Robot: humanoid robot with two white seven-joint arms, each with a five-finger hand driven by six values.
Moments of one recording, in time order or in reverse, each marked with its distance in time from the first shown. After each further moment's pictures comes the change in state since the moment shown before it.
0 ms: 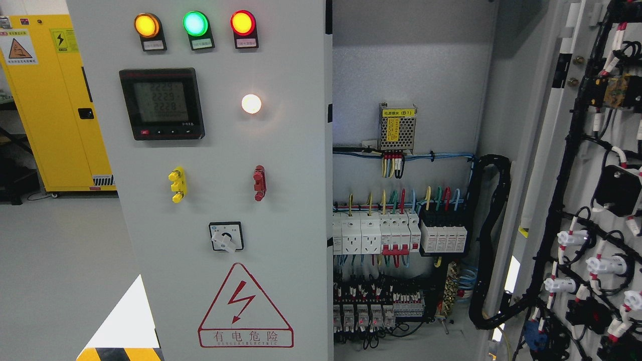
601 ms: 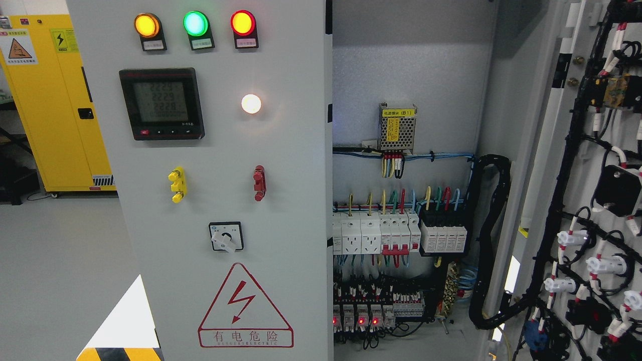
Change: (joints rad) left arm -0.001 -0.032 0.191 0.294 -0.006 0.162 -0.016; right arm 0.005 -0.018 0.000 -0.026 0.009 -0.036 -0.097
